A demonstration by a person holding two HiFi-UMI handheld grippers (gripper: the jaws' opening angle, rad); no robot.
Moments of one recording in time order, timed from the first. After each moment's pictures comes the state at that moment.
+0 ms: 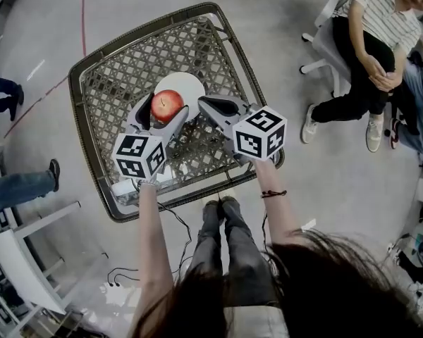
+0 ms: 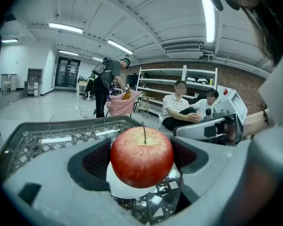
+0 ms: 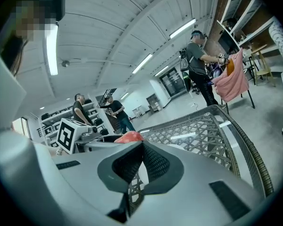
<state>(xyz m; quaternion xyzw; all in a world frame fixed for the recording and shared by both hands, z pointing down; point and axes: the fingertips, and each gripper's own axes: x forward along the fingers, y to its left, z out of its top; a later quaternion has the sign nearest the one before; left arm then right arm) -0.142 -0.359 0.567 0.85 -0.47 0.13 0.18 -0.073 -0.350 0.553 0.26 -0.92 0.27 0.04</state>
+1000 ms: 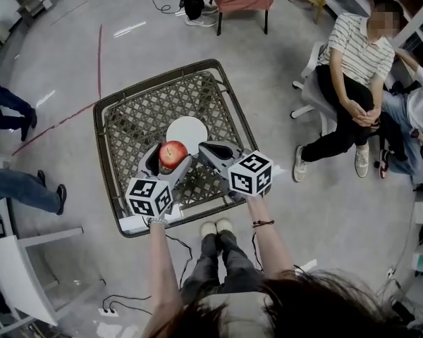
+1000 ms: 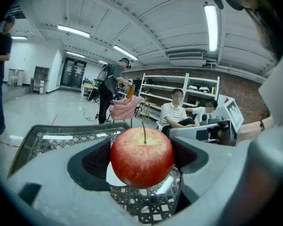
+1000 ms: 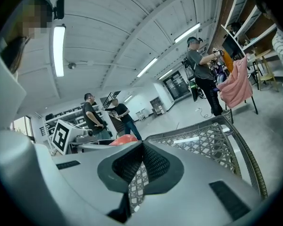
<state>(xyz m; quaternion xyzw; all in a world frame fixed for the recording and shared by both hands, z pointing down) -0.146 -0.295 0.492 0.85 -0.49 0.09 0.20 -0.079 -0.301 0.481 0.25 -0.93 0.25 0.03</state>
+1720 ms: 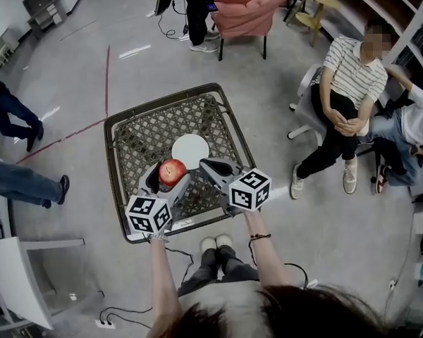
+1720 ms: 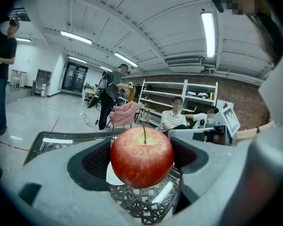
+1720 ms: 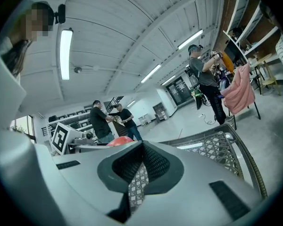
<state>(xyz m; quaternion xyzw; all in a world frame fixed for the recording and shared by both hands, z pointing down) -0.153 -0.258 0.438 0.85 -0.50 0.06 0.18 -0.078 -0.272 0.429 0.25 -0.94 0.23 -0.01</state>
